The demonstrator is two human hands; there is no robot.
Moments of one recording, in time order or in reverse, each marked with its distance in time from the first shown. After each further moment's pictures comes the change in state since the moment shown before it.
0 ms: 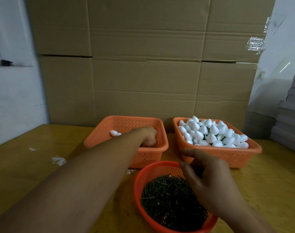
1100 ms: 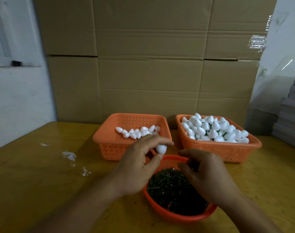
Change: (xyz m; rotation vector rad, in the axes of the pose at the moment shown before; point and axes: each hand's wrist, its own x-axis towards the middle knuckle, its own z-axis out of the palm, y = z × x) left_hand -0.186 -0.008 0.057 -0.711 0.610 0.655; right_hand -0.001 -0.004 0.003 -0.099 -0.066 -0.016
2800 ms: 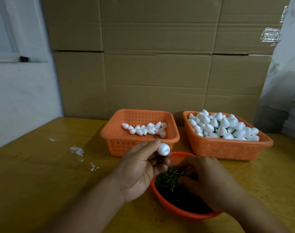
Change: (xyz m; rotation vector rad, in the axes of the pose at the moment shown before) left_hand -0.009 0.009 0.001 -1.083 0.148 -0.635; right_hand -0.003 -0.019 0.002 -0.181 -0.343 0.028
